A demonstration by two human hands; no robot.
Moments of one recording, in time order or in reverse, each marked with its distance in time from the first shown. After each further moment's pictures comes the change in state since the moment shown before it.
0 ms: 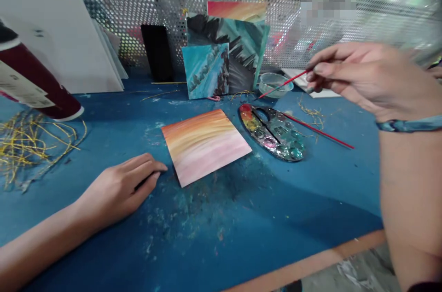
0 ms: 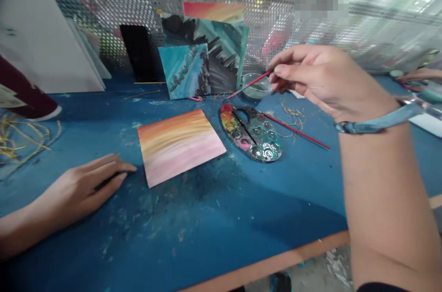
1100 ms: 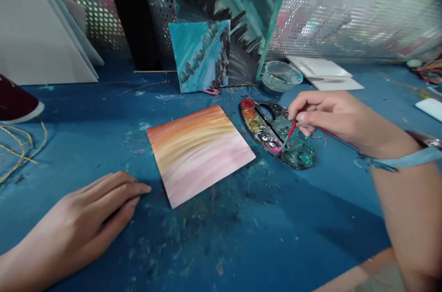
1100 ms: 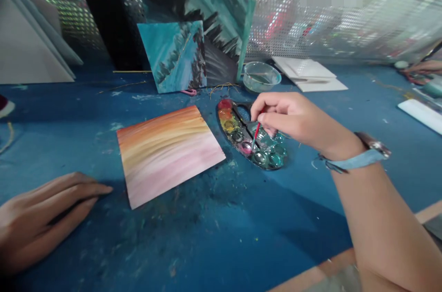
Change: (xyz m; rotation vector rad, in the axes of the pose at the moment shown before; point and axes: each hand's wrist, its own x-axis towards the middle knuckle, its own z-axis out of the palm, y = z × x) left_hand -0.014 -0.011 -0.001 0.002 0.023 0.079; right_hand -0.021 0.034 0.032 -0.332 -0.327 0.067
